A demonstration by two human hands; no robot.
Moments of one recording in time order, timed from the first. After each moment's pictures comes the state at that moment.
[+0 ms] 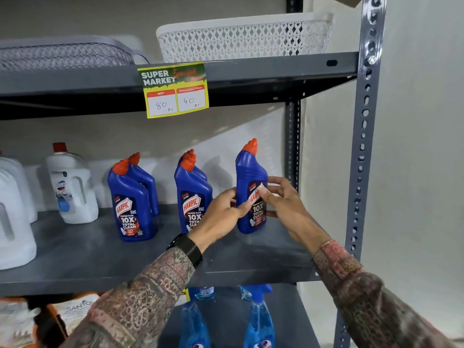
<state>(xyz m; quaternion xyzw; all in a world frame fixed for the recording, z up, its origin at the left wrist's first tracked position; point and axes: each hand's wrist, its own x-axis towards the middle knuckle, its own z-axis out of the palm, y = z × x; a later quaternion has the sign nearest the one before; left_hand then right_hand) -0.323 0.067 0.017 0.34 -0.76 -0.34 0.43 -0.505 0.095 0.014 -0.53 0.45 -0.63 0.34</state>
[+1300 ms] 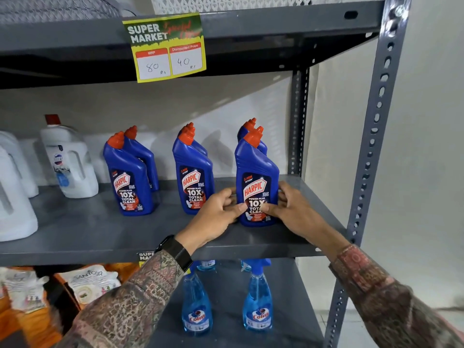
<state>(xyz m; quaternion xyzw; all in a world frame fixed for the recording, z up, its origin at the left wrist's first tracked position) -0.305 0.072 -0.036 0.35 -0.72 -0.44 0.40 -0.522 0.105 -0.039 -0.61 0.54 -0.50 0.30</state>
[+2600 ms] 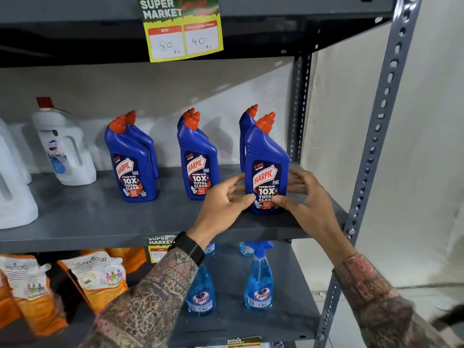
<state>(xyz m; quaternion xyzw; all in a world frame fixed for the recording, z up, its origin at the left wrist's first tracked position) -0.296 0.095 -0.042 0.34 -0.73 -0.38 0.45 -0.512 0.153 -0.050 -0.57 0.58 -0.57 0.13</state>
